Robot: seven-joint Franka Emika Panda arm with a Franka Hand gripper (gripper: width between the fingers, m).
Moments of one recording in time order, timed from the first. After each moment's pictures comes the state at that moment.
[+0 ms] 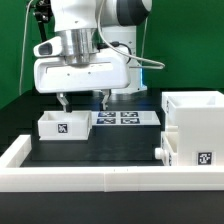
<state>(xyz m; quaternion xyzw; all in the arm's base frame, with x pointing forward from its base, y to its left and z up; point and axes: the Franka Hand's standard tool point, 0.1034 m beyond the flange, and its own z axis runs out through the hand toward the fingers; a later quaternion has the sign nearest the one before) 0.421 -0.097 0.053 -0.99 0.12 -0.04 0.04</state>
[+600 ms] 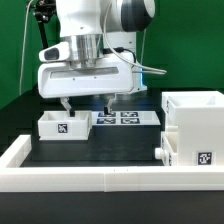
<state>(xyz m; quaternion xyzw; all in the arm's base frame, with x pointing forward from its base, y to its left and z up) 0.409 -0.088 0.038 -1.00 0.03 -0.04 0.03</state>
